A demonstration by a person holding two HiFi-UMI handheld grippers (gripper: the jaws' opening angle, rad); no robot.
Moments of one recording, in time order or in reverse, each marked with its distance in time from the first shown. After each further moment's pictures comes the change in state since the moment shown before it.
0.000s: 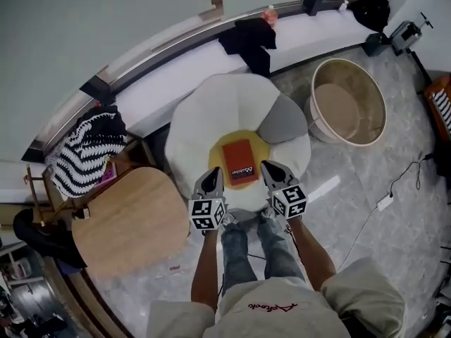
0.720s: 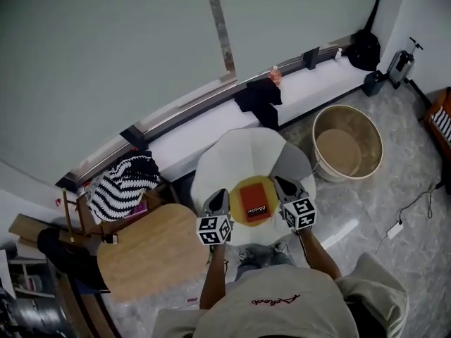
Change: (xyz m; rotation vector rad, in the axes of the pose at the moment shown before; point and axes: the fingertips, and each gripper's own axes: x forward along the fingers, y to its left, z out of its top) left arm -0.068 -0.029 0.127 0.053 -0.119 0.022; right arm -0.073 0.013 0.143 -0.118 -0.164 -0.034
